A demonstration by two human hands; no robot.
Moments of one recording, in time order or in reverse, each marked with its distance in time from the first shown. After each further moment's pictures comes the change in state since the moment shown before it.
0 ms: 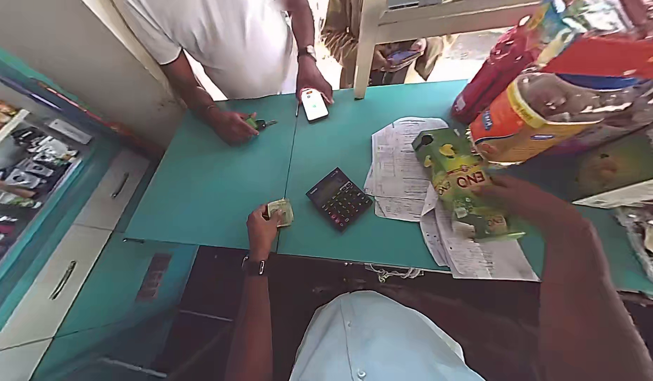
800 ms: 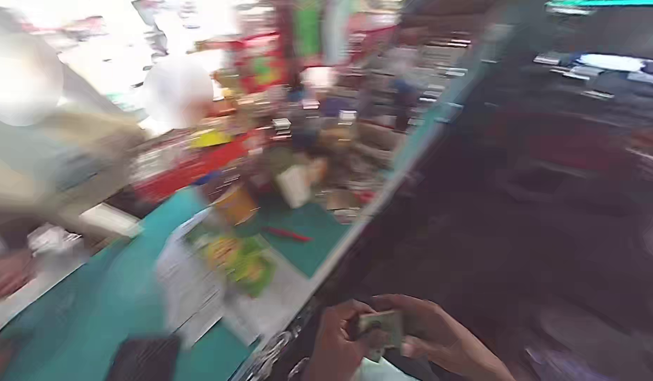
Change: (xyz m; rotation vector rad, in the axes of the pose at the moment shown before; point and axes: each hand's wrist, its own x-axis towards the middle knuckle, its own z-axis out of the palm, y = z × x) left_hand -0.344 0.222 0.289 -0.479 -1.438 0.780; right_hand -0.337 0.188 -0.013 0.584 0.357 -0.439
